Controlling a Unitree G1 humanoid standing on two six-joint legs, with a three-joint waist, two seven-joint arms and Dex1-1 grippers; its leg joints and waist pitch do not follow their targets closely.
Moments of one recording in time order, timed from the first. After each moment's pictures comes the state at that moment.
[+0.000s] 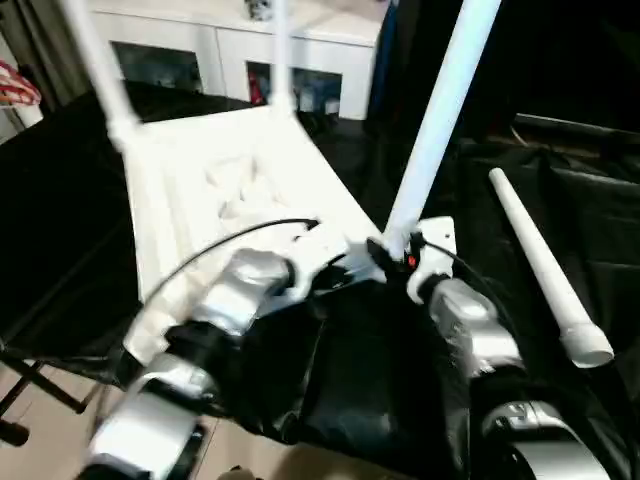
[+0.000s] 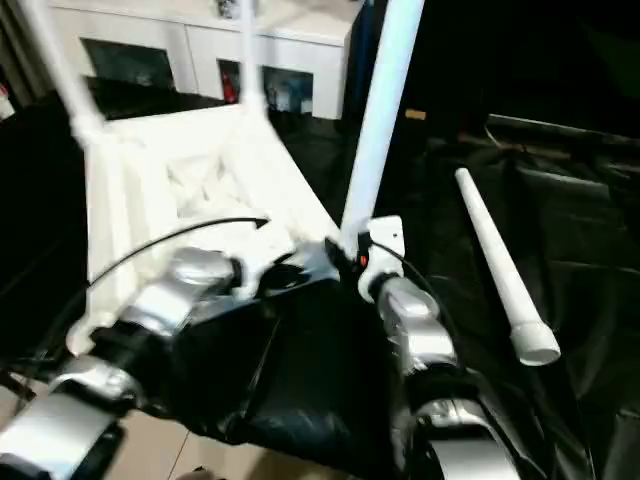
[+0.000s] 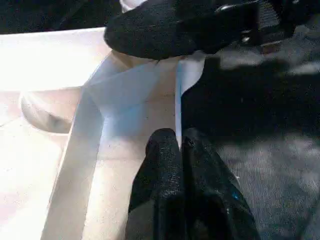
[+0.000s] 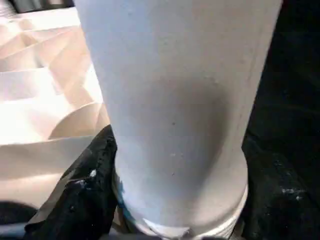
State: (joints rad) left arm -0.70 0.13 -0.31 0.69 0.13 0.22 -0.79; right arm -0.55 -0.04 -0.08 0.79 0.12 -0.04 0.35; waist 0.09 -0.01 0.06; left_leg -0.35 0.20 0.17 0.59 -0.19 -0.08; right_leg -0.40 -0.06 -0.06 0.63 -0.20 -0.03
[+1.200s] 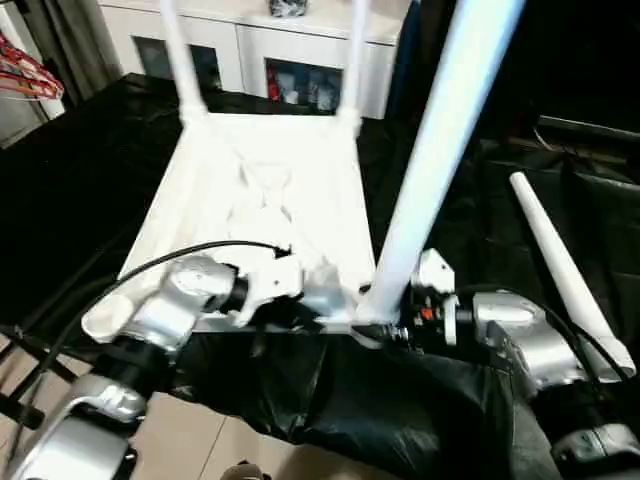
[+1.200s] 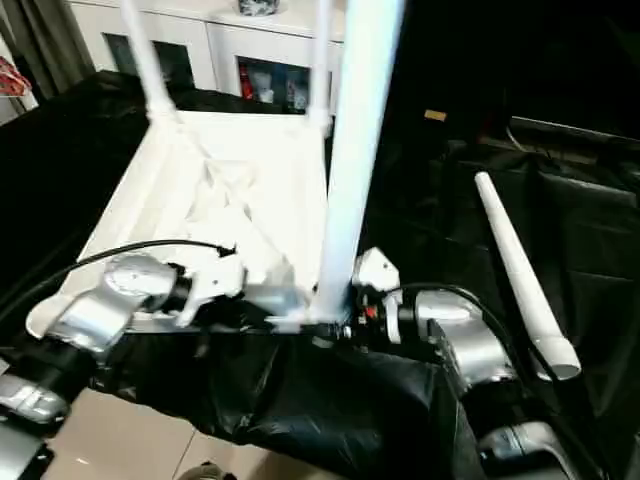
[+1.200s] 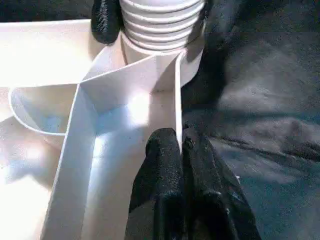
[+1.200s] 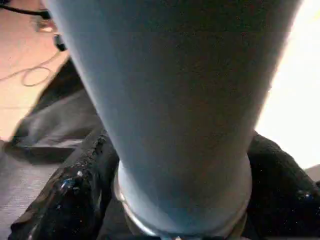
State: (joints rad) left arm -0.57 0.43 -0.36 0.52 0.04 0.00 -1.33; right arm -0.40 -0.36 0.18 0.46 0.19 0.09 1.24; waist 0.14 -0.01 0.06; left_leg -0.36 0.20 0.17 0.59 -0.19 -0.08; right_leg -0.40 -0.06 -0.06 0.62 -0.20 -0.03
